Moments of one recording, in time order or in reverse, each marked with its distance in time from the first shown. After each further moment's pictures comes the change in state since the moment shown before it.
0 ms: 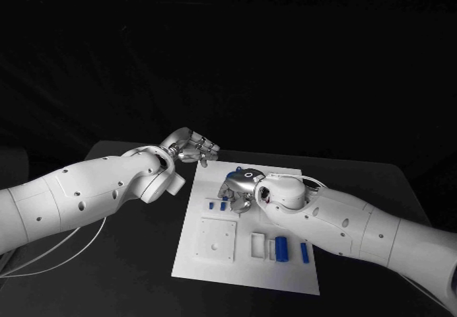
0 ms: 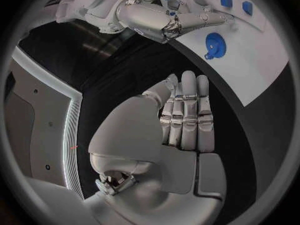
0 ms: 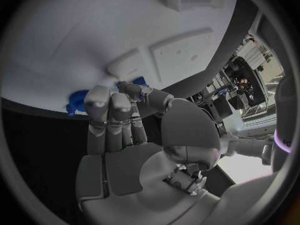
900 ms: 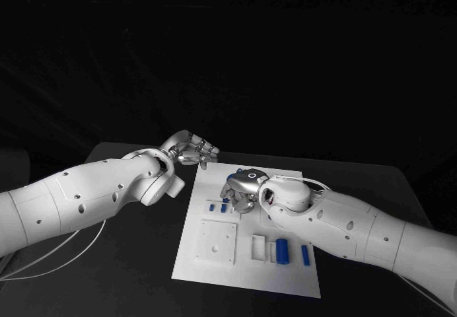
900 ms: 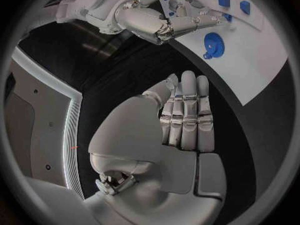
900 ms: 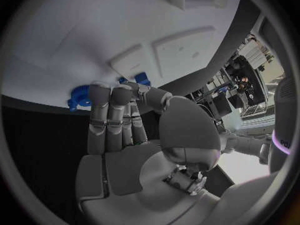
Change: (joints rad) left arm -0.003 -0.004 0.000 0.000 -0.002 -0.002 0.006; left_hand 0.004 -0.004 0.002 -0.010 0.000 0.000 0.000 0.000 0.000 0.004 -0.004 0.000 0.000 0.000 0.000 0.000 -0.002 0.001 -0.014 0.000 0.025 0.000; right arm -0.004 -0.020 0.003 0.009 0.006 -0.052 0.013; right_hand 0.067 -0.019 -0.019 0.019 -0.143 0.042 0.011 0.000 0.001 -0.006 -0.009 -0.025 -0.001 -0.004 0.004 -0.146 -0.255 0.023 -0.072 0.003 -0.006 -0.264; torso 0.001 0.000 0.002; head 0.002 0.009
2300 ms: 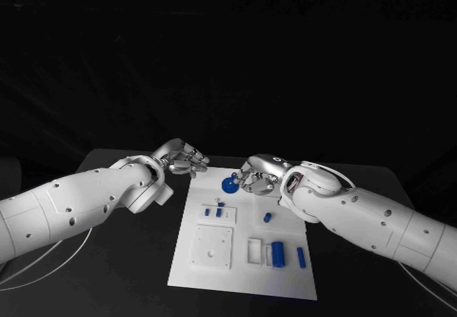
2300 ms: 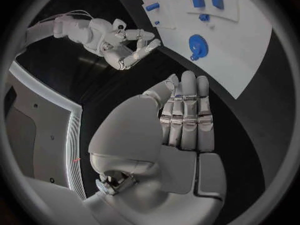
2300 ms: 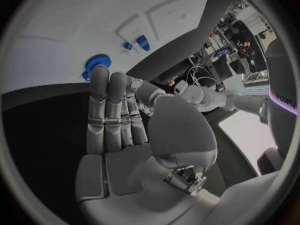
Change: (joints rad) left arm -0.013 -0.012 0.000 -0.022 -0.116 0.029 -0.016; left_hand 0.004 -0.004 0.008 -0.008 0.000 0.000 0.000 0.000 0.000 0.000 0.000 0.000 0.000 -0.003 0.003 0.008 -0.014 0.001 -0.016 -0.002 0.042 0.000; right arm -0.036 -0.143 0.150 0.098 0.227 -0.069 0.092; right_hand 0.200 -0.021 -0.377 -0.061 0.049 0.208 0.117 0.003 0.004 0.109 0.120 -0.469 -0.011 0.013 0.062 -0.172 -0.210 0.027 -0.048 0.065 -0.121 -0.453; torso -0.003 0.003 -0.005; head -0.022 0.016
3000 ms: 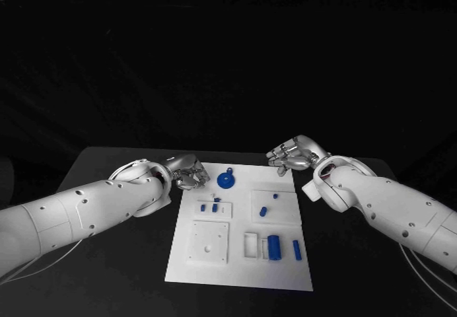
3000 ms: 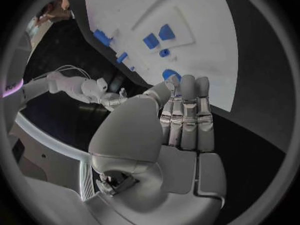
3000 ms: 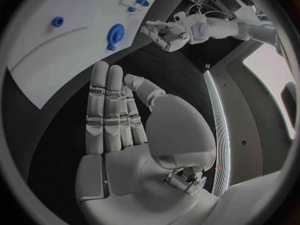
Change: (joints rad) left arm -0.055 0.095 -0.013 -0.128 -0.492 0.104 -0.046; left_hand 0.000 0.000 0.024 0.007 0.000 -0.004 -0.004 0.000 0.000 0.000 0.000 0.000 0.000 -0.008 -0.007 0.185 0.038 0.001 -0.002 -0.003 0.141 0.000; right arm -0.097 -0.138 0.182 -0.030 0.577 -0.074 0.009; right_hand 0.026 0.011 -0.201 0.028 0.112 -0.006 -0.001 0.000 0.002 0.060 -0.016 0.000 0.000 0.017 0.010 -0.326 -0.374 -0.019 0.090 0.007 -0.320 -0.335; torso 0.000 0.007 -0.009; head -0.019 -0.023
